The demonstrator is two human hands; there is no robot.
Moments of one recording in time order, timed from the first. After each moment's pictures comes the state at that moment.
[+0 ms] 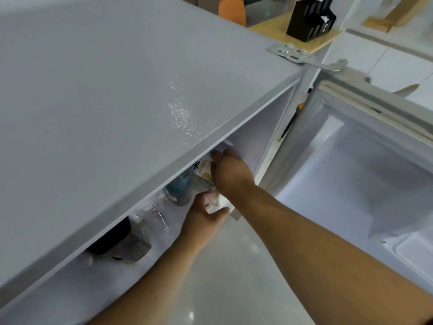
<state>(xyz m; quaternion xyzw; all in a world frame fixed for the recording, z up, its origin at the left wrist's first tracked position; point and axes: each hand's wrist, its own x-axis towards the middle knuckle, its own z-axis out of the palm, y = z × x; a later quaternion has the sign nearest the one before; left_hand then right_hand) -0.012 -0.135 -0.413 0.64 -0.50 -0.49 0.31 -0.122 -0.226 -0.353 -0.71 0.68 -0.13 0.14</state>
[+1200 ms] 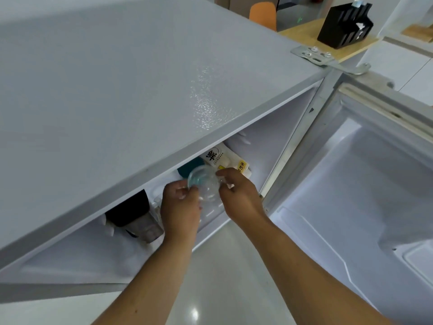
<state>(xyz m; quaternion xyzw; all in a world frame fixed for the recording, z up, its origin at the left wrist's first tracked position) 0.019 -0.115 -0.357 0.70 -0.26 -0.41 0.52 -0.114 -0.140 -0.346 -0.58 0.63 -0.32 0.41</state>
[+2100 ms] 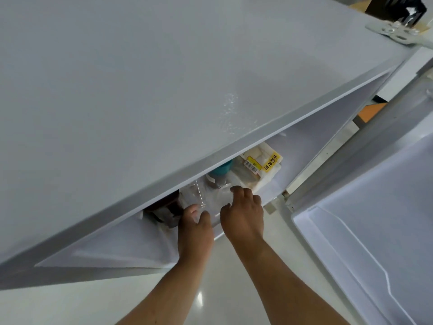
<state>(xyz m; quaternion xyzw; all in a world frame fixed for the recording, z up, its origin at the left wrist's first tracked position) 0.047 -0.061 -0.423 0.76 -0.22 -0.44 0.43 -0.054 -0.113 -0.428 -0.65 0.71 -0.15 0.20</state>
